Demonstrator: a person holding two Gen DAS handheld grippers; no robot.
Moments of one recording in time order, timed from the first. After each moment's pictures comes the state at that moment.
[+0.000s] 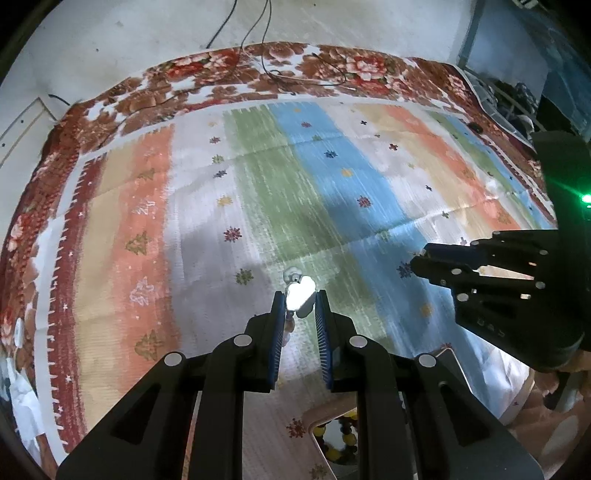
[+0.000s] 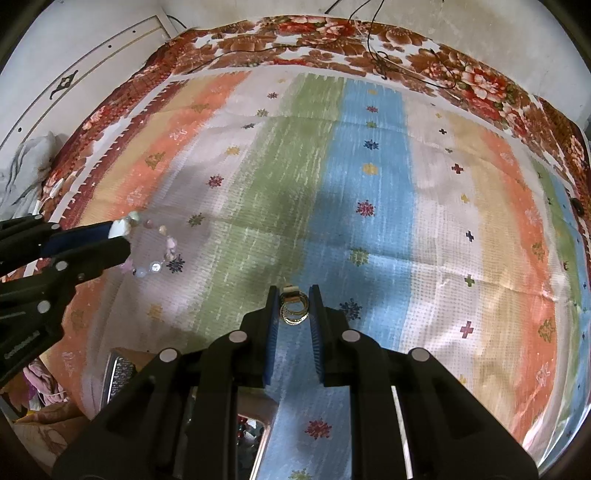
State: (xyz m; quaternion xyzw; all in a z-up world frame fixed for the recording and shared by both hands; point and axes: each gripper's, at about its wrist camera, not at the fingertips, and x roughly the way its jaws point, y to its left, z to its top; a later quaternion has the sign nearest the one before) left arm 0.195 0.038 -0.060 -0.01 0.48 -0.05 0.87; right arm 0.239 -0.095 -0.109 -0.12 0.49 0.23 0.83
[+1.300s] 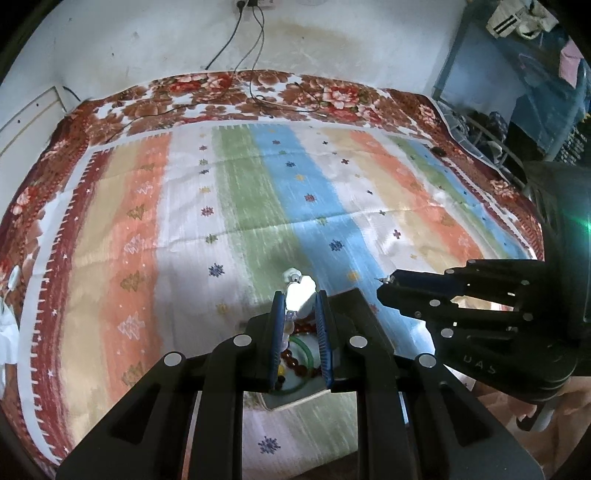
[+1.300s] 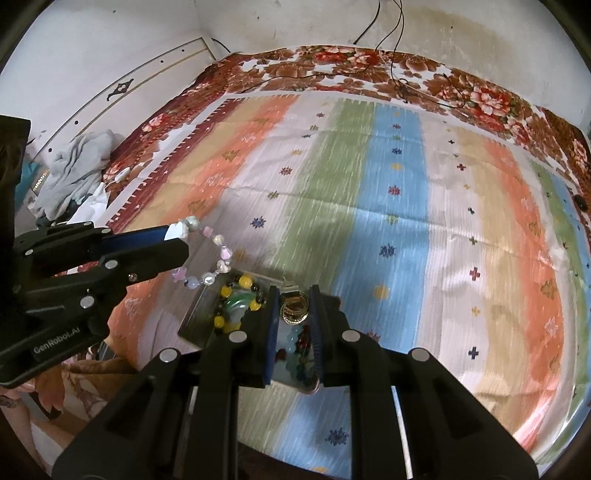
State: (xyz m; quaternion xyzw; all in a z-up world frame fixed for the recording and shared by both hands) left arm 0.081 0.006 -0.026 -0.06 0.44 -0.08 0.89; right arm 0.117 -0.124 -0.068 -0.10 0.45 0.30 0.83
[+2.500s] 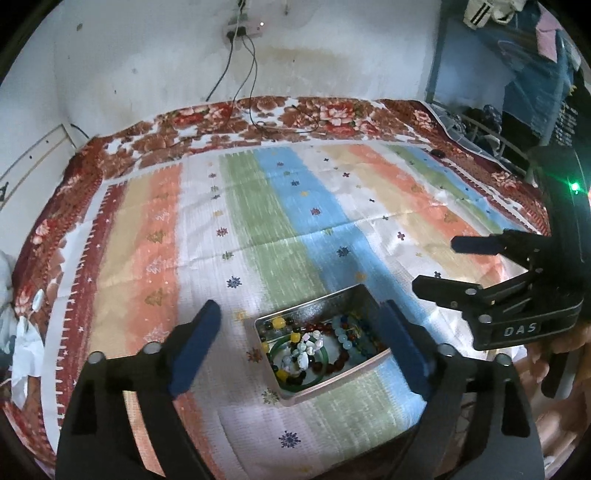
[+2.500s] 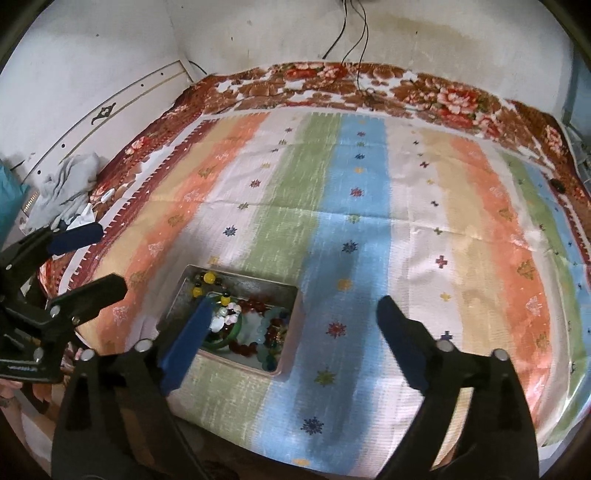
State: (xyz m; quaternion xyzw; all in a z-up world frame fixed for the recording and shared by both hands) left arm 0.045 -0.001 -0.013 0.00 0.39 -0.06 0.92; right arm 0.101 -0.171 -0.059 -0.07 0.42 0.26 0.87
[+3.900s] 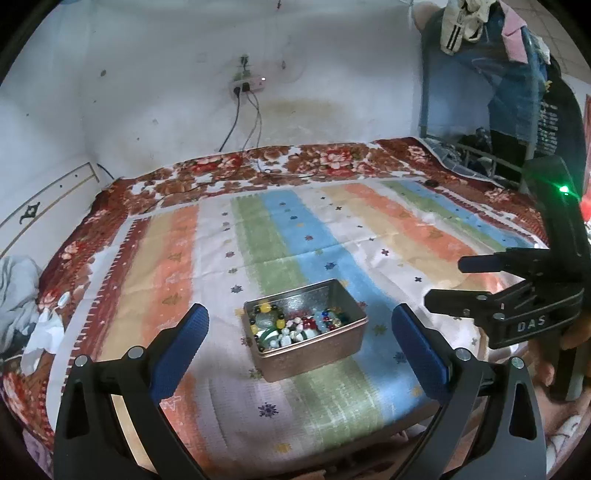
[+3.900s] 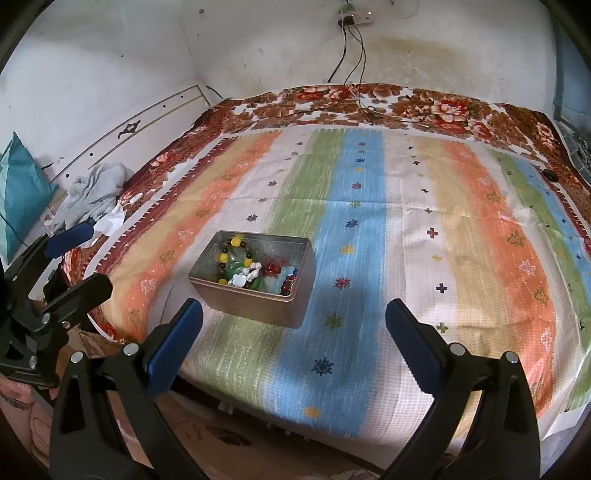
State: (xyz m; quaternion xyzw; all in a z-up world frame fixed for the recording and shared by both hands) left arm -0.054 -0.037 -0.014 0.02 0.28 -0.03 0.96; right arm 0.016 -0.223 -0.065 -0.03 0.38 0.29 0.88
